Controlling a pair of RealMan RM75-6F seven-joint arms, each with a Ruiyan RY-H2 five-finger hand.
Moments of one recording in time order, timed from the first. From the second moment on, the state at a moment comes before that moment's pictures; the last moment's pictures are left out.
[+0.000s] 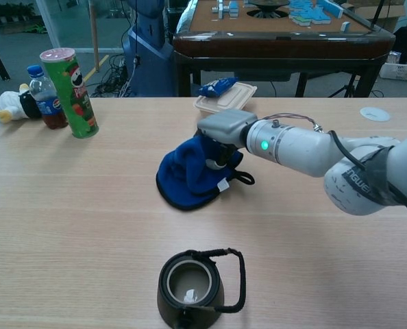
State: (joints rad) left arm -0.05 -1.13 -0.07 -1.56 1.47 1.54 0.00; right arm 1.13 -2.05 0.17 -0.50 -1.40 0.62 0.06
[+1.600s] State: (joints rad) left arm -0.05 -1.13 -0.07 -1.55 1.48 1.54 0.00; right arm 1.10 -2.00 0.16 -0.51 -1.39 0.61 0.02
